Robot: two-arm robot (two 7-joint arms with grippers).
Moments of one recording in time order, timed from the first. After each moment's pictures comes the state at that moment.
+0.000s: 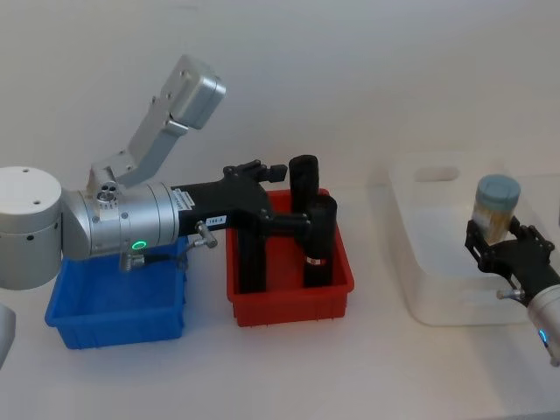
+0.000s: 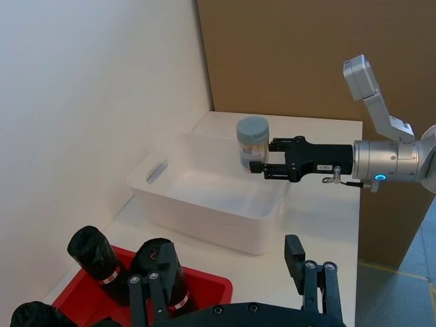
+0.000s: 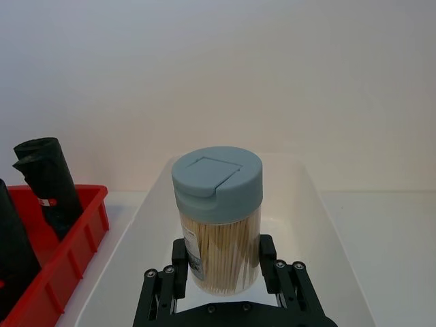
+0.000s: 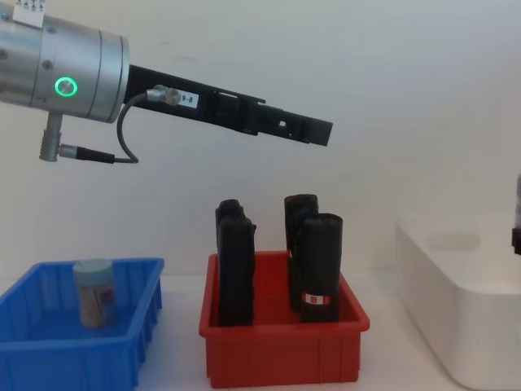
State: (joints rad) left arm -0.61 0.37 0.34 -1.52 -0.25 0.47 -0.86; right arm 0.22 0.28 -0.17 -1.40 0.29 0.03 -0.02
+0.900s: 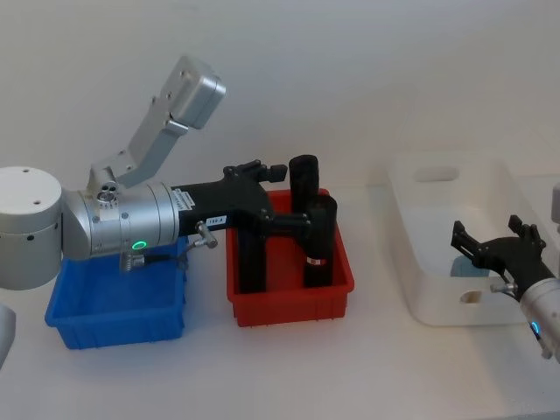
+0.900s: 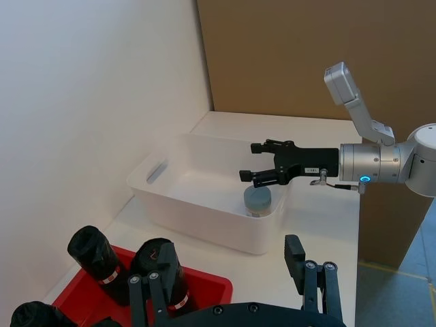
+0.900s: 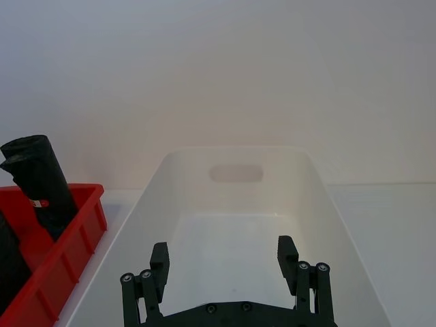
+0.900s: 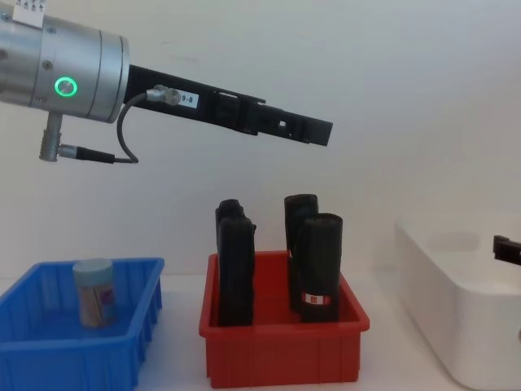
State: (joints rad) left arm -0.61 0.37 0.34 -1.52 -0.25 0.47 -0.86; right arm 0.28 0.25 -0.17 -1.30 0.30 0.03 0.02
